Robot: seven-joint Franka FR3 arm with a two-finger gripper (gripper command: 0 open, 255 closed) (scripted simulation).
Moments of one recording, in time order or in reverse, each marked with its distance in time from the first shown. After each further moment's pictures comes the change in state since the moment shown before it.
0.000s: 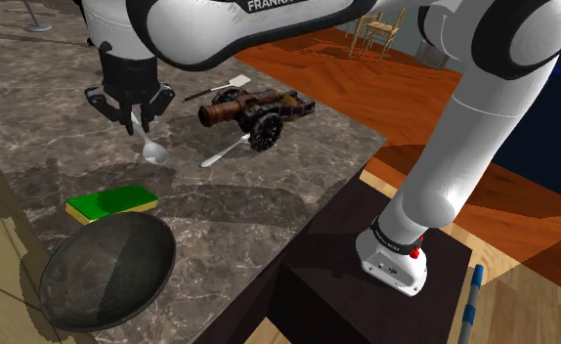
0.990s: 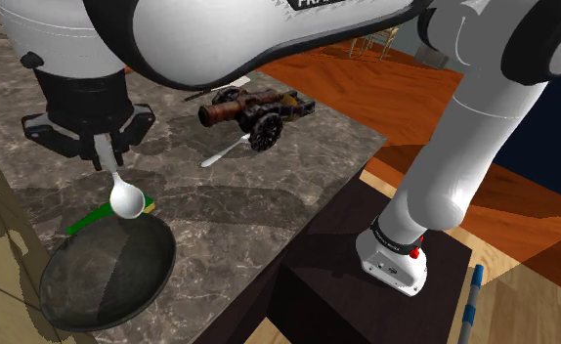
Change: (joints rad) arm 0.139 -0.006 0.093 0.079 -0.046 -0.124 0.220
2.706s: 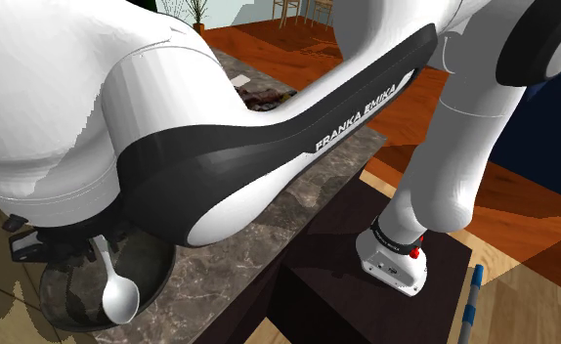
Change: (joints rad) arm 0.142 0.102 0.047 -0.096 -0.139 0.113 0.266
